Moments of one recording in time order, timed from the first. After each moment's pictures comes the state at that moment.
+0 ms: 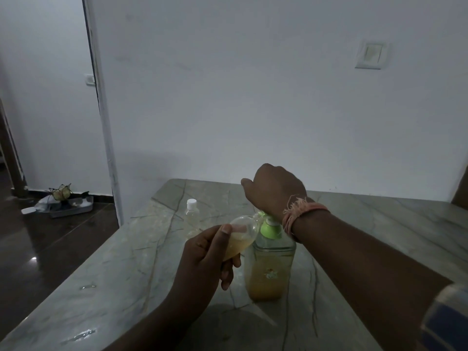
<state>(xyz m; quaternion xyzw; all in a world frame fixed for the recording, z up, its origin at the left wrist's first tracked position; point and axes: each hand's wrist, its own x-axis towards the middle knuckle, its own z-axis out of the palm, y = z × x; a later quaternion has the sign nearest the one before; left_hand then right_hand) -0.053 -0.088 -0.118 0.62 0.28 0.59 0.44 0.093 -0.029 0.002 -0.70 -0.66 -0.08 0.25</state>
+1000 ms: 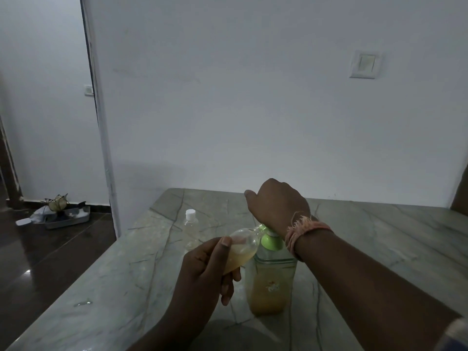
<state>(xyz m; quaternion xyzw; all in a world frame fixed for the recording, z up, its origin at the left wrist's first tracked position) -0.052 -0.085 -0.120 0.61 0.28 0.59 0.44 0.097 -0.029 -0.004 -0.72 -0.63 -0.03 0.28</state>
